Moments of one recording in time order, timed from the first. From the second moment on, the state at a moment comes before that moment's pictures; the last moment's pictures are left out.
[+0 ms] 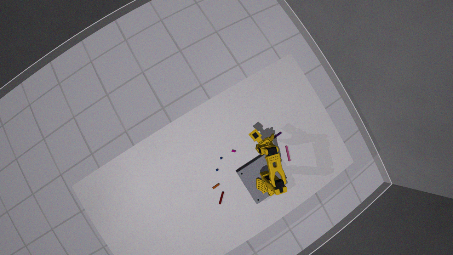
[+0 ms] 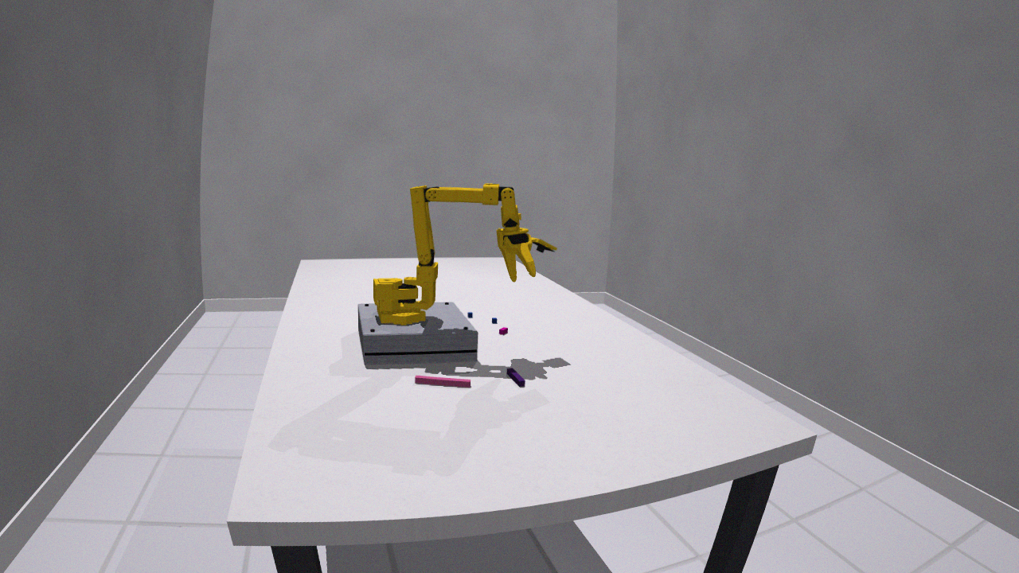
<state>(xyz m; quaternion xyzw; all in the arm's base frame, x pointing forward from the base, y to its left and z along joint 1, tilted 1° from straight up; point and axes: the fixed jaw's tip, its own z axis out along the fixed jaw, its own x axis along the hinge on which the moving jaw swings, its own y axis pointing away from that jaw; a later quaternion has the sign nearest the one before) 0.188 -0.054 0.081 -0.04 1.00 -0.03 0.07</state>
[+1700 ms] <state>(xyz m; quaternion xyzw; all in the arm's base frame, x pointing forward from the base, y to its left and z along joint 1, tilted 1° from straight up) 0.216 0.134 0.000 0.07 1.00 0.00 0.00</state>
